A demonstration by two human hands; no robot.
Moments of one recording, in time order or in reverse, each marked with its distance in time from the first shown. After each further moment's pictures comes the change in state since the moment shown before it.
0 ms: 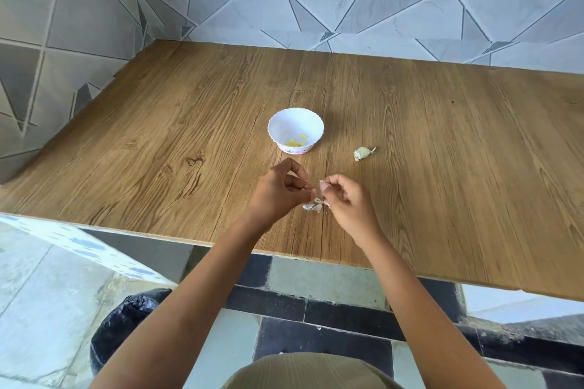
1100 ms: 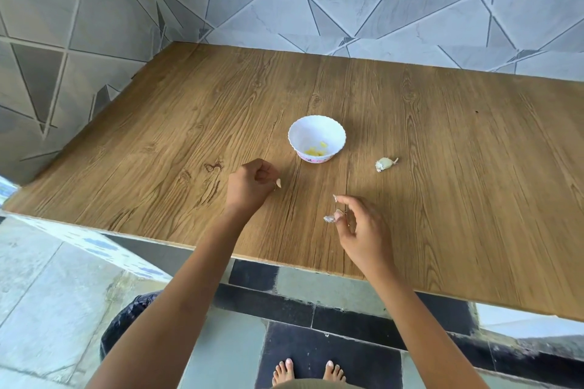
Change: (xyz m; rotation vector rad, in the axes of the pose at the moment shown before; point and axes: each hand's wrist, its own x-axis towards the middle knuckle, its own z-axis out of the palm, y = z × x) left_hand 0.036 -0.038 -0.066 0.253 0.335 0.056; right_hand -0.016 0.021 0.021 -0.446 0.152 -0.269
